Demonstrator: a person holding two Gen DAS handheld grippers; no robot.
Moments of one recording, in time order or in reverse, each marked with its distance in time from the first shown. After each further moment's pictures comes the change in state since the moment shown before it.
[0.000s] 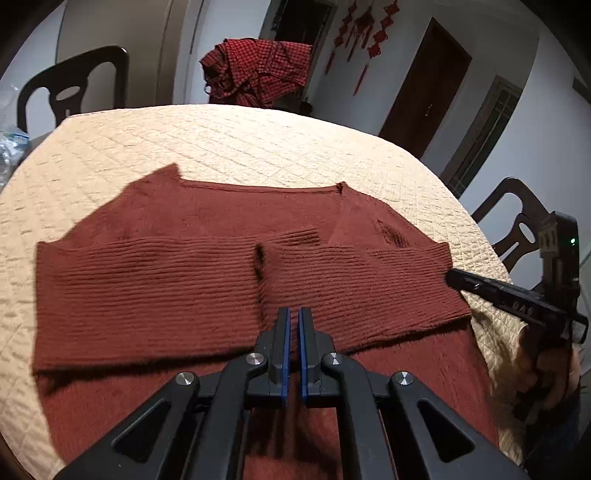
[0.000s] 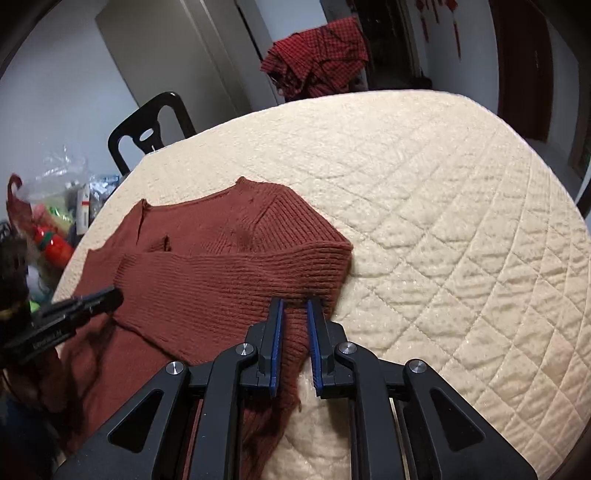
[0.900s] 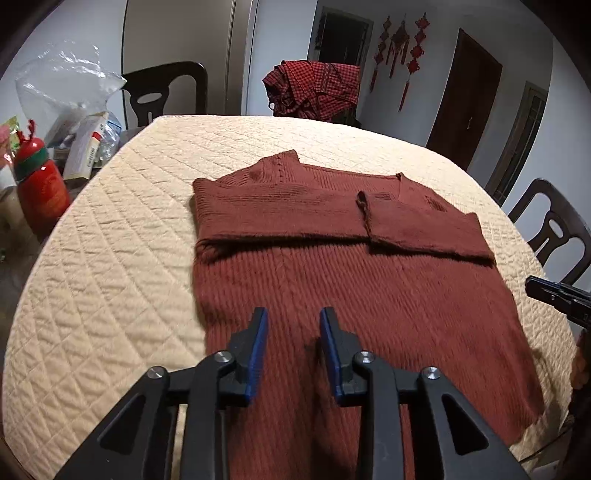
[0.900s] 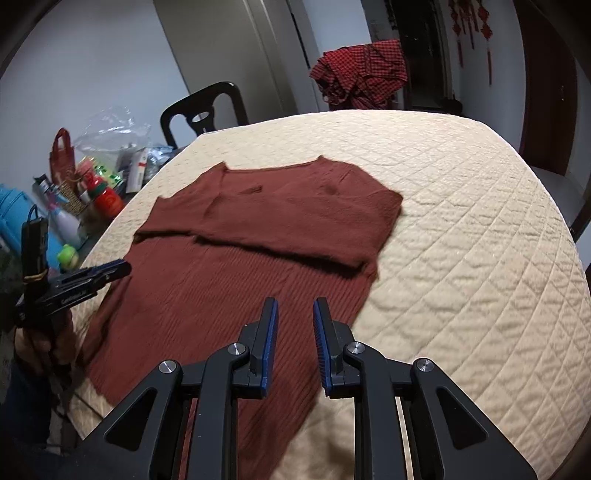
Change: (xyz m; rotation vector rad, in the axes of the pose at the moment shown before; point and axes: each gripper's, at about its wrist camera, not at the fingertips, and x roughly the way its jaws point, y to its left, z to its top) left arm -0.077 0.038 -0.077 -0.036 -0.080 0.212; right arm -0.070 0.059 -0.076 -0.157 -0.022 0.063
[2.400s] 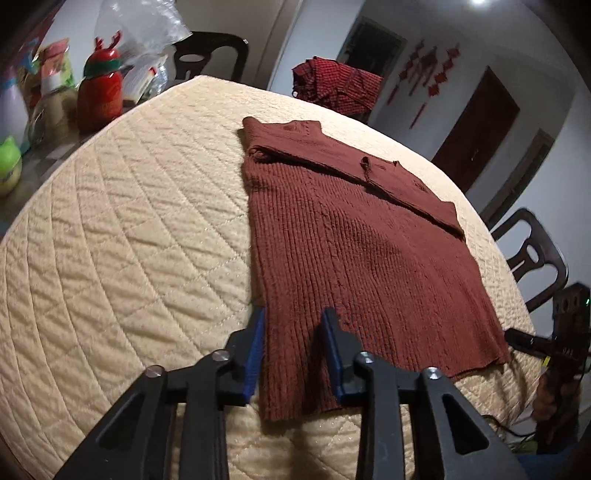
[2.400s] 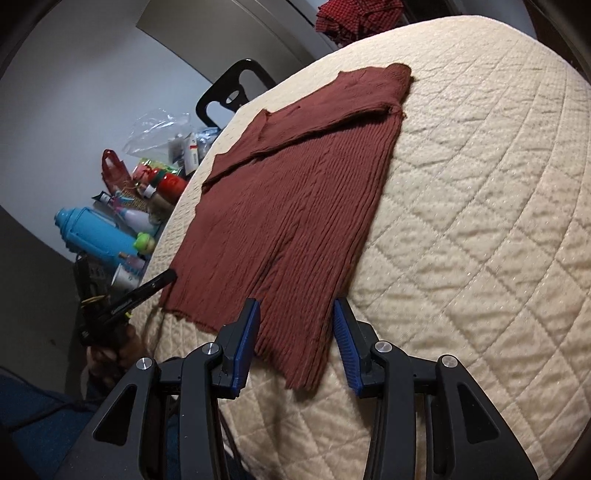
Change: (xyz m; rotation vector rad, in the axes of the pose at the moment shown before) left arm -0.058 0.027 -0.089 -0.221 0.027 -0.097; right arm -0.020 -0.010 -0.089 0.248 0.137 0.351
